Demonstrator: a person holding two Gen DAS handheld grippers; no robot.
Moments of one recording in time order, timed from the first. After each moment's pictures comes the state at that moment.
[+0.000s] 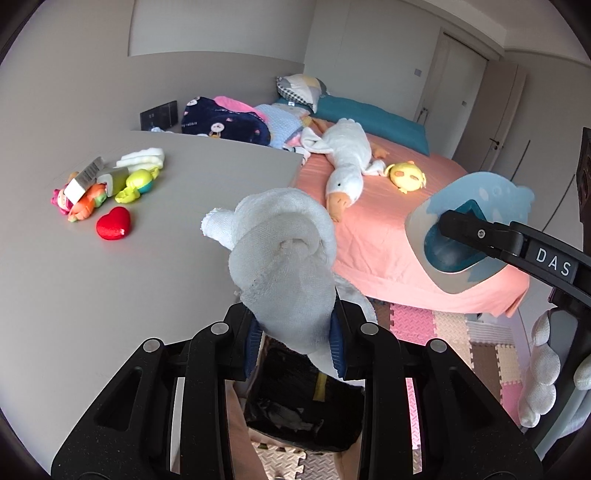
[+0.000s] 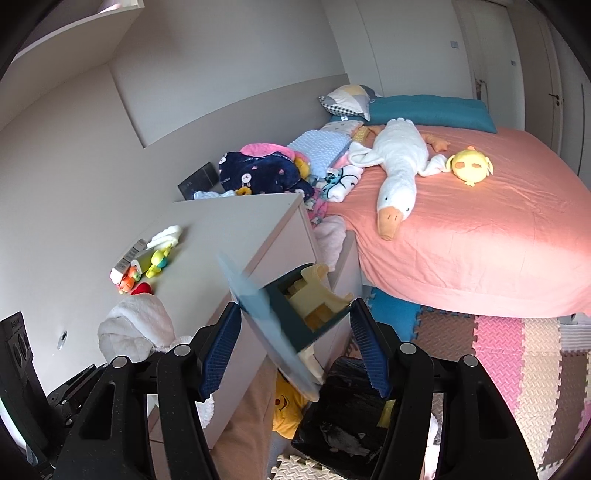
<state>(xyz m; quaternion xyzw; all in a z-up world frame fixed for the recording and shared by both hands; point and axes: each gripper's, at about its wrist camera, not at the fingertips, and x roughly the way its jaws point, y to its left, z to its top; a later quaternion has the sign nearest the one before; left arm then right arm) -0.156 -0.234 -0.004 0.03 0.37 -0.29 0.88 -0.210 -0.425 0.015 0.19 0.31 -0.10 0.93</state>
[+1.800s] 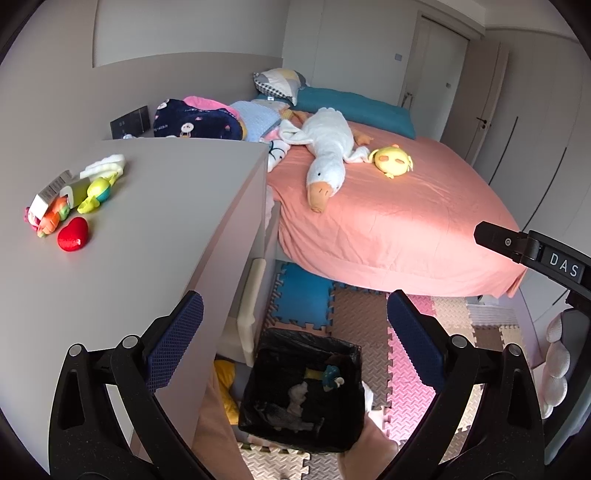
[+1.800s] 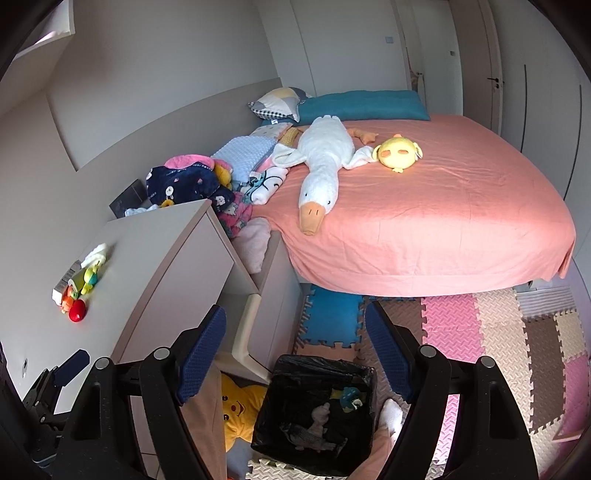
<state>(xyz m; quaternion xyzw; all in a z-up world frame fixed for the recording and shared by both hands) -0.162 -0.281 -0.018 0.06 0.36 -0.32 0.87 -0.255 -0.484 -0.007 0.21 0.31 -0.21 0.90</state>
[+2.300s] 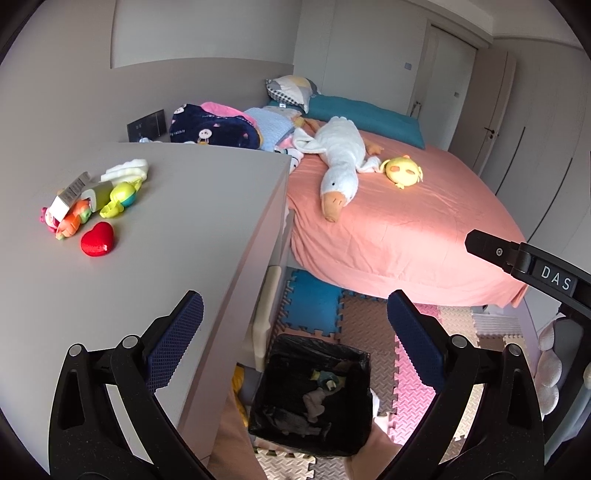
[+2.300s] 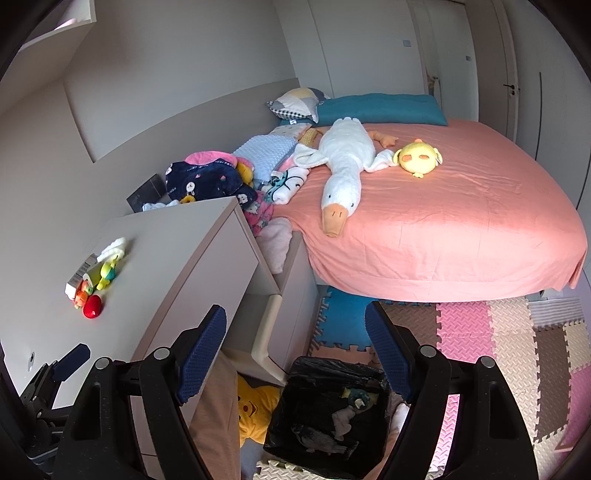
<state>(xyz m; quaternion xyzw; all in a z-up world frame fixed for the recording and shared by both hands) -0.150 -0.251 -0.007 0.05 0.35 -0.30 0.89 -0.230 -0.454 -0.001 0.20 0.31 -0.18 0.91</state>
